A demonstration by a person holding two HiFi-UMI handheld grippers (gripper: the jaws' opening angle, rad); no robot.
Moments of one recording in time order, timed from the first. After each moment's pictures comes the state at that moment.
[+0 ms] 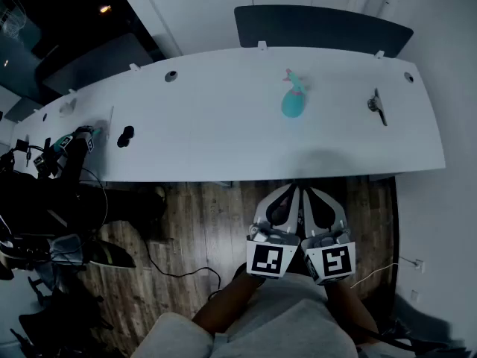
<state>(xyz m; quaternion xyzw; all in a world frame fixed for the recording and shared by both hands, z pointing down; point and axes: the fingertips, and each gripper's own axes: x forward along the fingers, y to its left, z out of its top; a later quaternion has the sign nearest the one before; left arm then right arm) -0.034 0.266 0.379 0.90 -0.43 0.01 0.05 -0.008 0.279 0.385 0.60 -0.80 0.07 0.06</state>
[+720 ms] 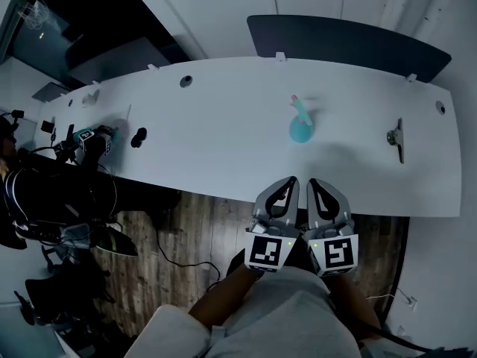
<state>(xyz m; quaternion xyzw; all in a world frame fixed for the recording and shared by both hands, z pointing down) 0.041 0.156 0.386 0.88 -0.48 0.06 0.03 0.076 0.163 0.389 0.55 -0.83 0.08 0.04</state>
